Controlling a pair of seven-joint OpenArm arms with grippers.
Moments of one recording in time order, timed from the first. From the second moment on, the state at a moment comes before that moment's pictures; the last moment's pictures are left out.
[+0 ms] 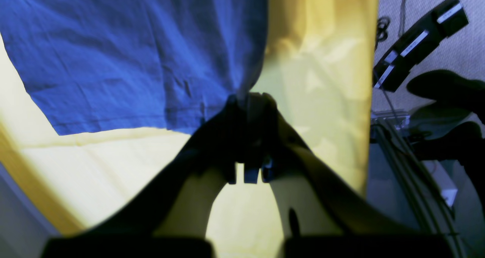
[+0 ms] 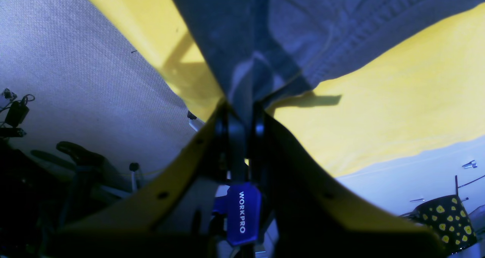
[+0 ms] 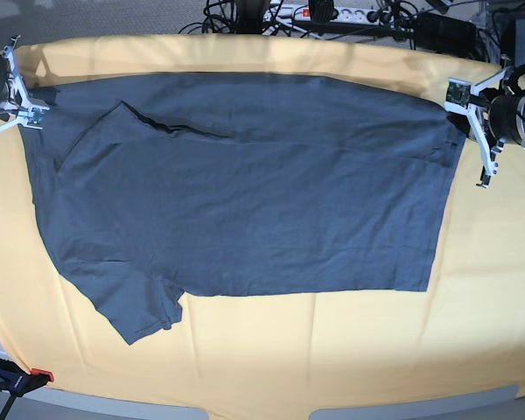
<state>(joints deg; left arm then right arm) 5.1 -89.6 27.2 123.8 -14.5 -43.9 19.6 -29.3 65.7 2.8 110.2 39.0 40.3 -74.3</state>
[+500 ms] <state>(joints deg) 4.6 -89.5 27.2 125.2 -19.7 -44.0 32.9 -23.8 66.7 2.8 110.7 44.7 40.2 -78.7</state>
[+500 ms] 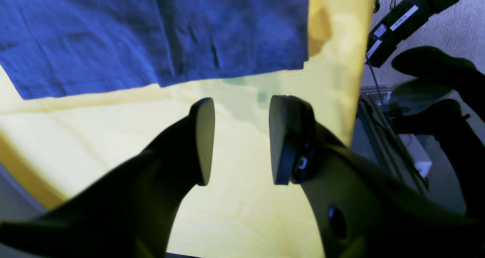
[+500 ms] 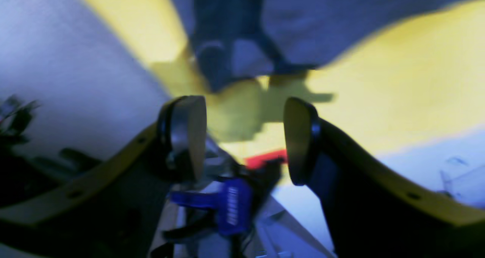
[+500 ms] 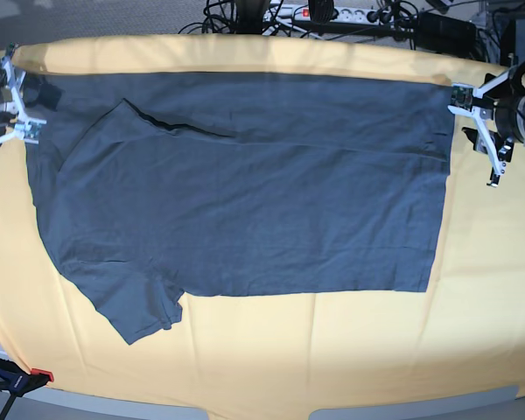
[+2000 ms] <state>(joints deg) -38.4 -25.5 6.3 28.8 -45.6 -34.6 28.0 -10.9 62.1 2.8 110.5 36.8 26.8 -67.4</state>
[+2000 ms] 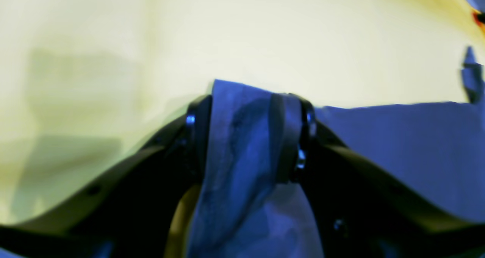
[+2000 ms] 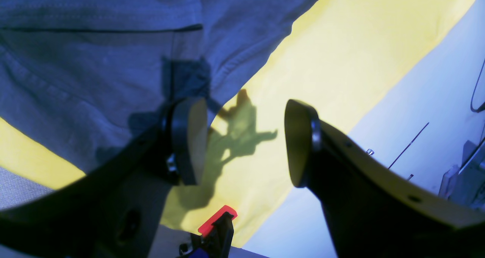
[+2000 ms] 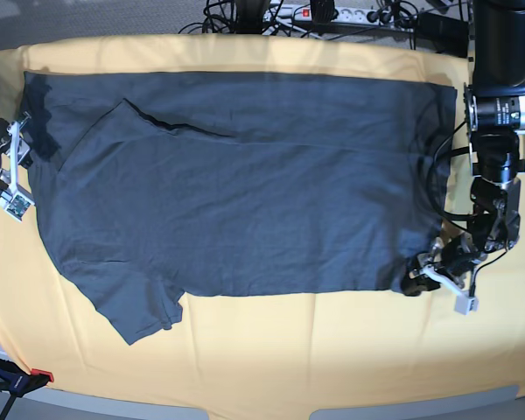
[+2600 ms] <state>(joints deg) -37.6 -25.8 6.4 29.1 -47.1 -26.9 28.0 -10.9 52.5 2.8 110.5 26.5 21.1 -57.2</state>
